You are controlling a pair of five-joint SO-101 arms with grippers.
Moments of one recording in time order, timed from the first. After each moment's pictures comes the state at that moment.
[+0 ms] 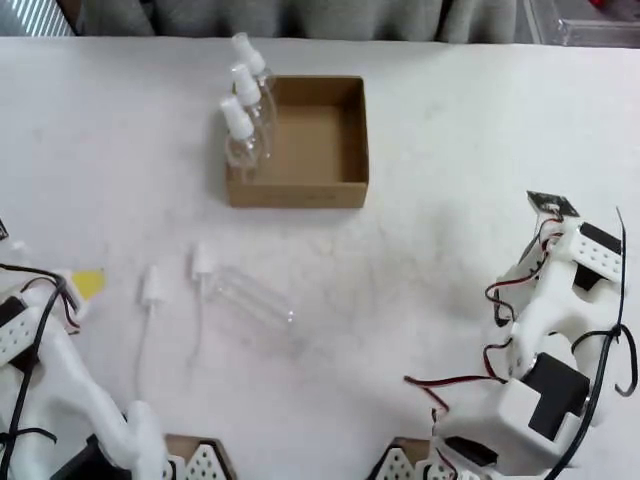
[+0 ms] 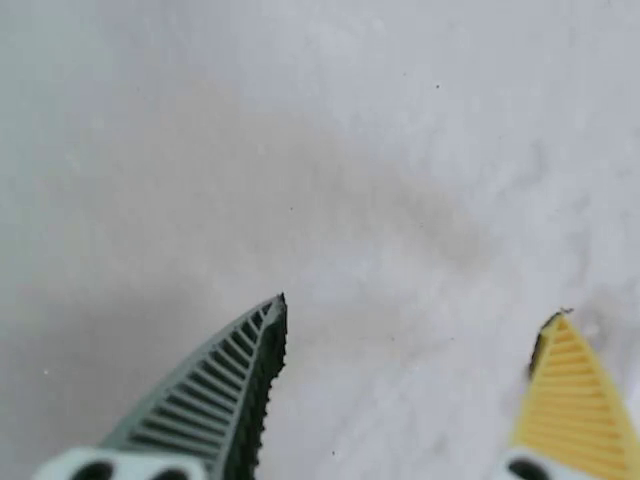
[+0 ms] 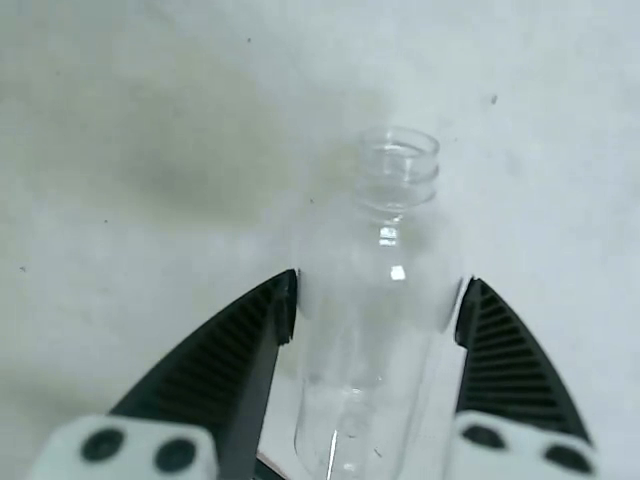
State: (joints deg) left arm -47.9 -29.8 59.7 42.6 -4.7; right arm 29.6 0.0 27.7 74.1 28.5
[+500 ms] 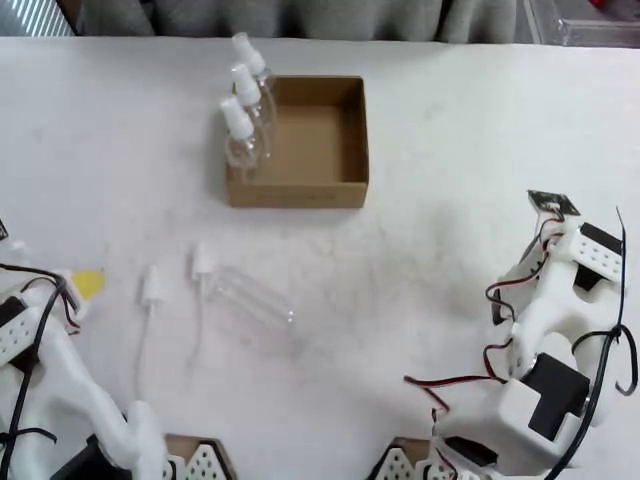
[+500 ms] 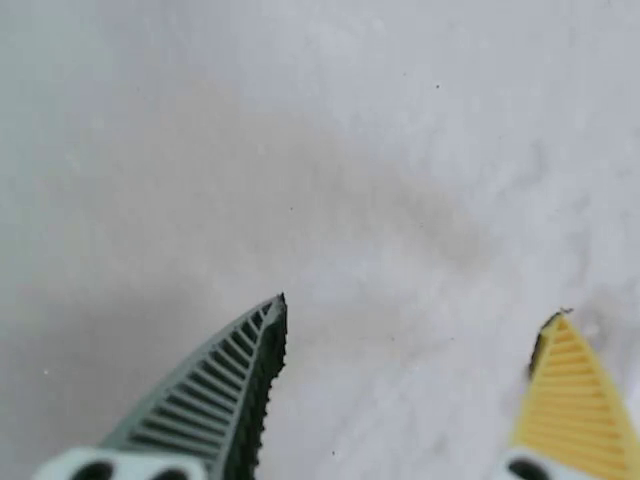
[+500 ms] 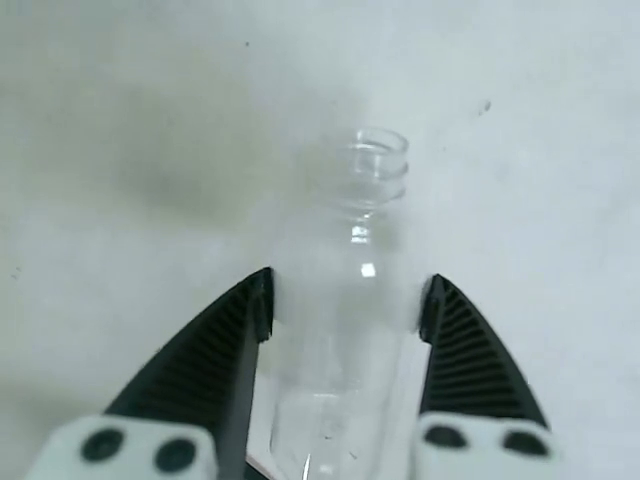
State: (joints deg) left arm -47.9 -29.8 59.7 42.6 -4.7; right arm 29.8 0.0 27.7 72.7 29.1
